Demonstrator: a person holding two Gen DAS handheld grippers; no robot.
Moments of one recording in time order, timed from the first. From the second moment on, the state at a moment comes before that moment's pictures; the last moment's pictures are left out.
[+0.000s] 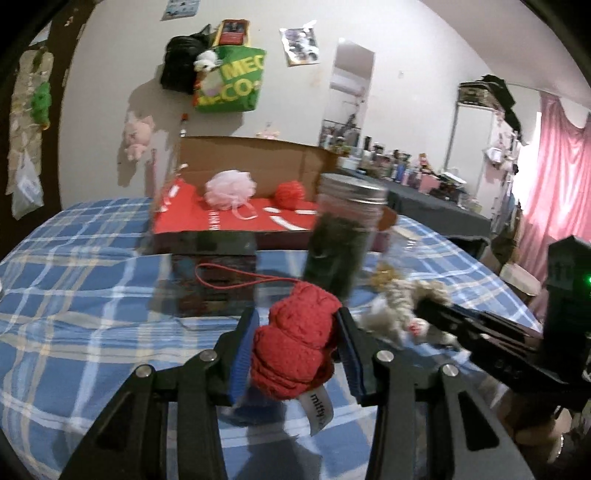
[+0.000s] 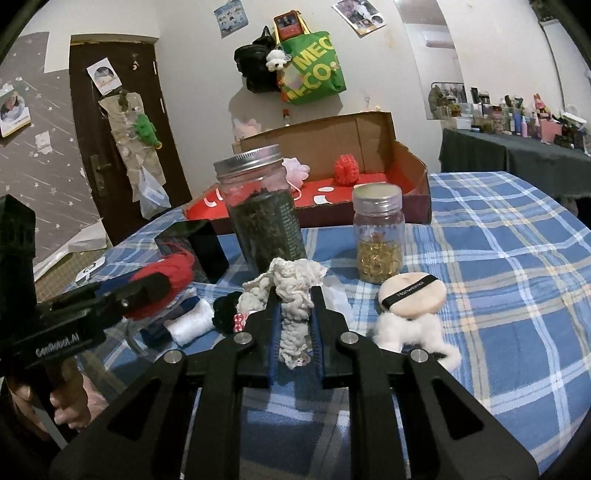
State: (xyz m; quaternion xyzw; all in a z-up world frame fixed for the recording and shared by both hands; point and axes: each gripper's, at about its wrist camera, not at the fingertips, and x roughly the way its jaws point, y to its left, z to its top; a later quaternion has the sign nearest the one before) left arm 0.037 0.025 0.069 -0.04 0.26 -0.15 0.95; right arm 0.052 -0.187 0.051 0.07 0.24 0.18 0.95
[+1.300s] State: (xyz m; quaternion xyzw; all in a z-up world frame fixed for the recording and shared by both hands) left arm 0.041 0.040 0.068 -0.05 0.29 -0.14 0.95; right arm 0.057 -0.215 0.050 0.09 0.26 0.17 0.95
